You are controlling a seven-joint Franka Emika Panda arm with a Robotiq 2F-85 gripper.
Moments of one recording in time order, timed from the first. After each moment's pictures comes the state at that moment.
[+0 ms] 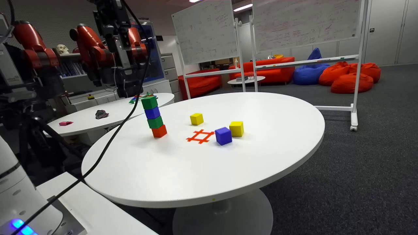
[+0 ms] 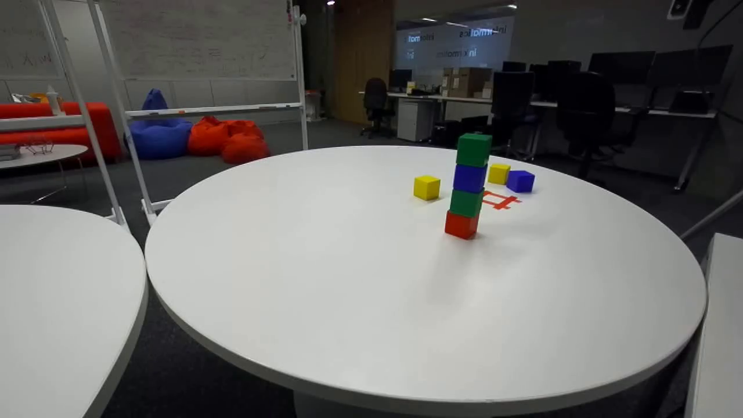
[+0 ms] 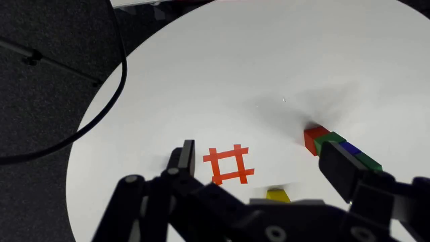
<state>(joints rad) -0.13 -0.75 -0.22 -2.47 -0.07 1.75 -0.14</state>
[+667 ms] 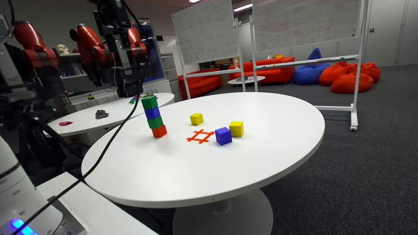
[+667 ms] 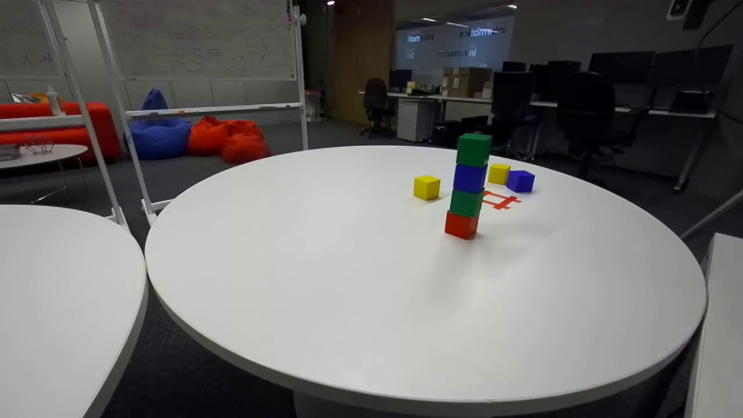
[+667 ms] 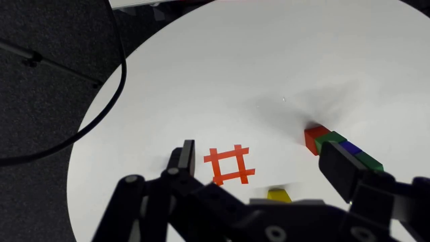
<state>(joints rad) -0.13 -0.75 -0.22 -2.47 -0.07 1.75 -0.14</state>
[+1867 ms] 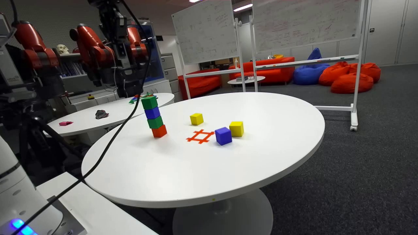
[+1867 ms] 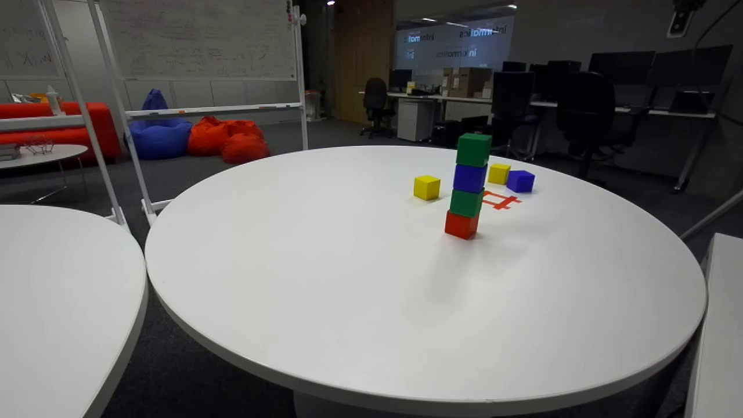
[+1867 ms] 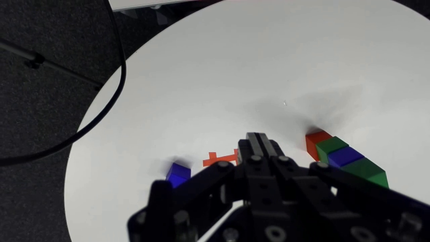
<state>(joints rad) -0.13 -0.73 -0.19 -2.47 -0.07 1.75 -0.13</state>
